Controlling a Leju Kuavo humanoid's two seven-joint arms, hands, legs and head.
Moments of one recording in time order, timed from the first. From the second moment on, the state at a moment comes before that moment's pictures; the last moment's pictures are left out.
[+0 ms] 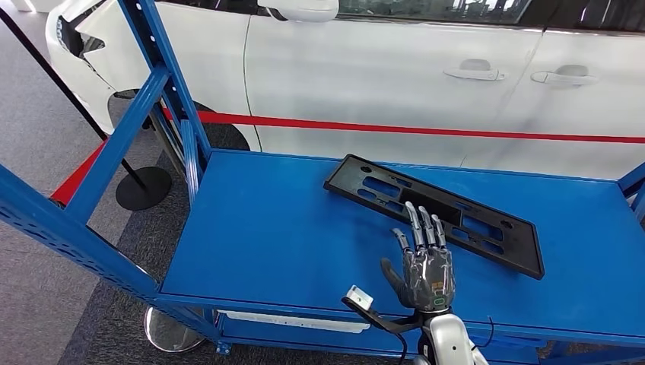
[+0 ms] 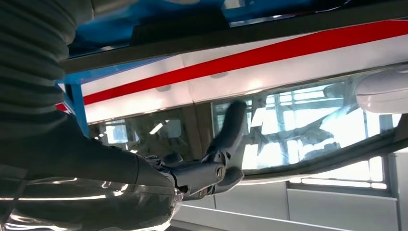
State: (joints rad) left arm -0.06 -0.20 1.03 -0.21 -1.38 0.29 -0.31; right arm 0.03 -0.09 0.34 -1.55 1.57 -0.69 0.20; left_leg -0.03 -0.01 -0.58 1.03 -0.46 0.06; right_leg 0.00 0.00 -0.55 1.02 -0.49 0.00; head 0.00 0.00
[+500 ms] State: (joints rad) left arm -0.06 -0.20 1.03 -0.21 -1.39 0.30 -0.31; right arm 0.02 -0.10 0.34 -1.54 1.57 -0.69 0.25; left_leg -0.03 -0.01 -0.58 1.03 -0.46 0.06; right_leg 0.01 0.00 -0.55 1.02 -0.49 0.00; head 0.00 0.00
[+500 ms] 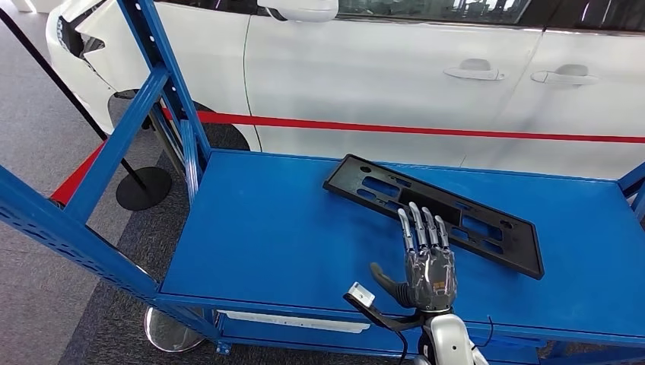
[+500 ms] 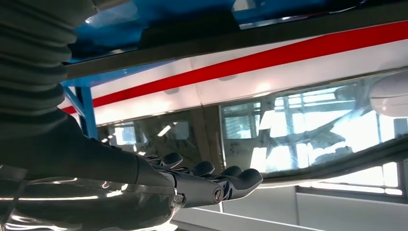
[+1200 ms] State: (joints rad) left arm -0.06 -0.20 1.00 -0.21 -1.44 0.28 -0.32; right arm -0.26 -0.23 0.59 -1.24 1.57 -0.60 0.57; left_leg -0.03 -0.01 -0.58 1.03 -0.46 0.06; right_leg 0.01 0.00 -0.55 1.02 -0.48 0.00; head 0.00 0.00
